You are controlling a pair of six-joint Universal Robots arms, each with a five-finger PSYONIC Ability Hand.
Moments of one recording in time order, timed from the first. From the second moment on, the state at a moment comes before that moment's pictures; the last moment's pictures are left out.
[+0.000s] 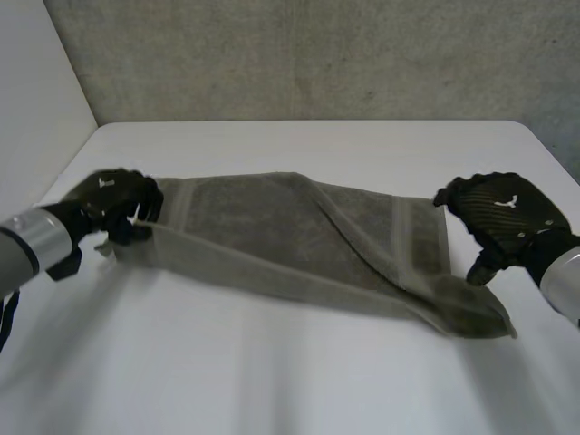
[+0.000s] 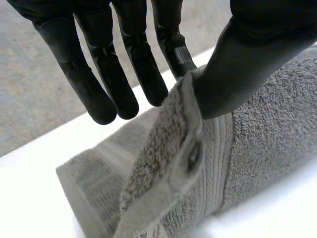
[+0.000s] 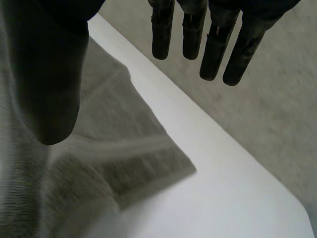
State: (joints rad) left arm 4.74 -1.92 -1.58 3.17 -0.93 3.44; right arm 1.71 -1.62 1.89 -0.02 1.18 2.66; left_hand 1.36 1.36 1.38 1.36 1.19; right_hand 0.36 0.36 0.36 0.34 0.14
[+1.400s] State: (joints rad) left arm 4.72 -2.02 -1.49 3.18 -1.02 3.32; right arm 1.76 -1.37 2.05 -0.05 1.20 2.58; left_hand 1.36 1.36 1.38 1.36 1.19; right_hand 0.61 0.60 0.61 0.61 0.44
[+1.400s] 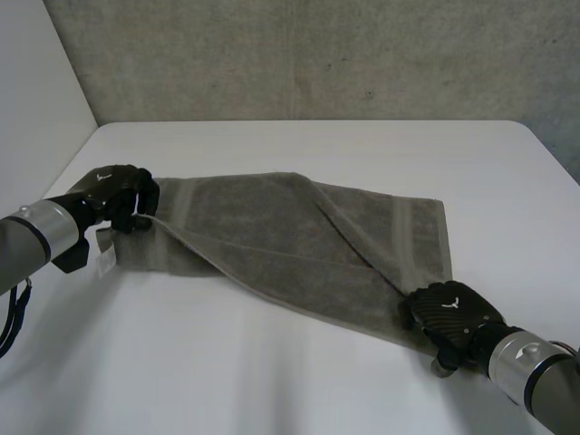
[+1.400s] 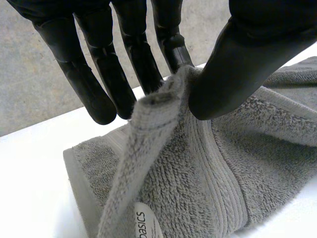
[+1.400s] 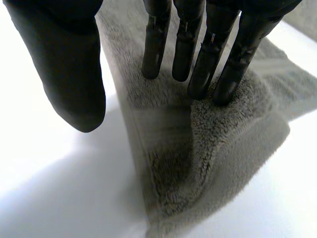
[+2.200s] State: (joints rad) left arm 4.72 -2.02 -1.49 3.20 -1.02 3.32; right arm 1.73 -1.18 1.88 -0.16 1.21 2.53; left_hand 1.36 1.36 1.38 1.36 1.19; right_hand 0.61 0.60 0.61 0.61 0.43
